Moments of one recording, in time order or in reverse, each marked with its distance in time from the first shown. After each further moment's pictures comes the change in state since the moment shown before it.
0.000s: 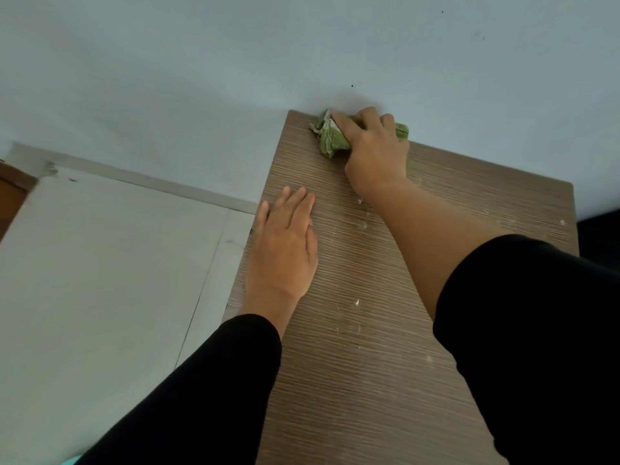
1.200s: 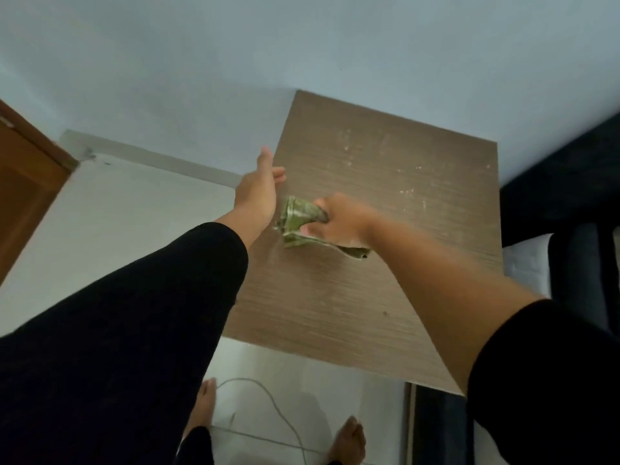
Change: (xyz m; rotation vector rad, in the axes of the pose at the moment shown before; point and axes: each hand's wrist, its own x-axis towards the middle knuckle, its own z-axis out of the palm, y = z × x) left_hand -0.079 0.022 -0.126 -0.867 -0.218 -0.675; right_hand -0.231 -0.064 -0.094 0.349 -0.663 -0.162
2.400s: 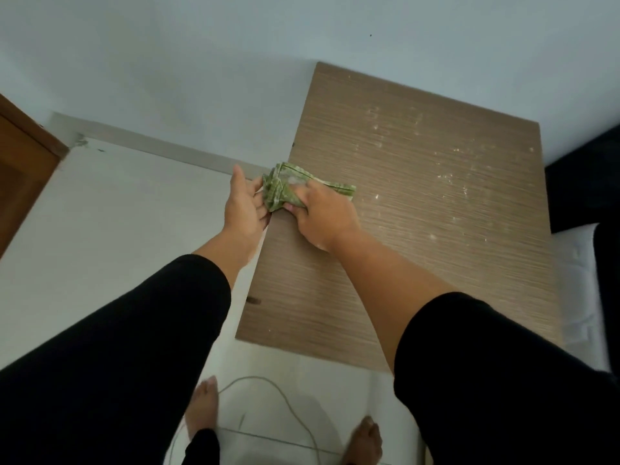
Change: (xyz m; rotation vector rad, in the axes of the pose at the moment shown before) left_hand 0.027 -0.073 -0.033 -0.482 -0.107 -0.131; right_hand 0.091 -0.002 0.083 -0.166 0.461 -0.063
